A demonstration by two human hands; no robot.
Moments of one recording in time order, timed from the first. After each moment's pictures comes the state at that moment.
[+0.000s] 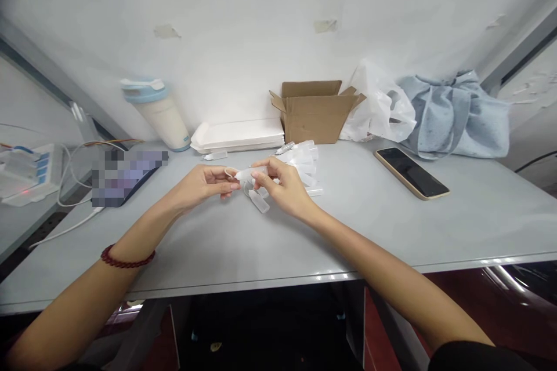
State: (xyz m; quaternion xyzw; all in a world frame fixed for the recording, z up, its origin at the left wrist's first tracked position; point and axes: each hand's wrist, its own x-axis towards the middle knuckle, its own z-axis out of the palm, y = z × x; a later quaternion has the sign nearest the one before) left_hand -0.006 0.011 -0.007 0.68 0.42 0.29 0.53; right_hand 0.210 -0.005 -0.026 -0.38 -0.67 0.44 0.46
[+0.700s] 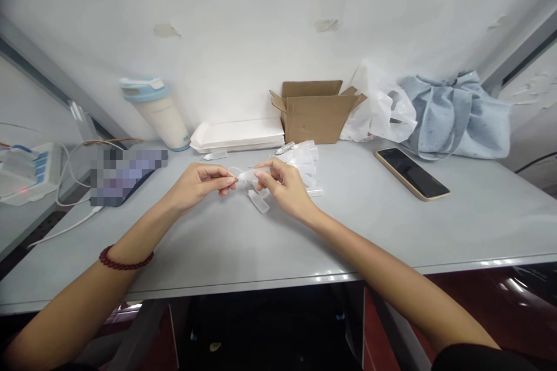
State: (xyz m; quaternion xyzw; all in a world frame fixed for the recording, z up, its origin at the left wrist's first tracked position) left_hand -0.009 0.010 -0.011 0.69 0.43 0.33 0.48; right_hand 0.210 -0.008 -0.025 -0.42 -0.66 0.42 0.46
